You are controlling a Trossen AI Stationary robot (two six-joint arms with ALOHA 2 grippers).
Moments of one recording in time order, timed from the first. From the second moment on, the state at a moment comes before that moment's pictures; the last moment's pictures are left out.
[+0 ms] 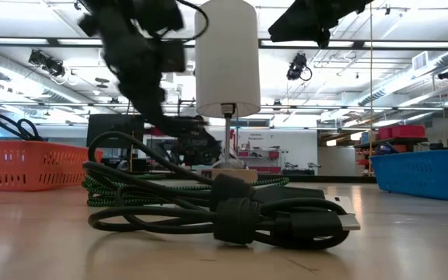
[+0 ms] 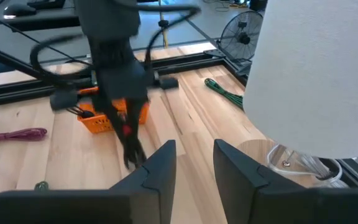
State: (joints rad) left arm 0.04 1.45 0.91 -0.48 0.04 -0.11; right arm 0.08 1.19 0.90 -0.09 0.36 0.15
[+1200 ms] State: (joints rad) left arm -0.33 1.15 0.91 -1.22 -0.34 -1.32; right arm 0.08 1.19 0.89 -0.08 0.35 0.11
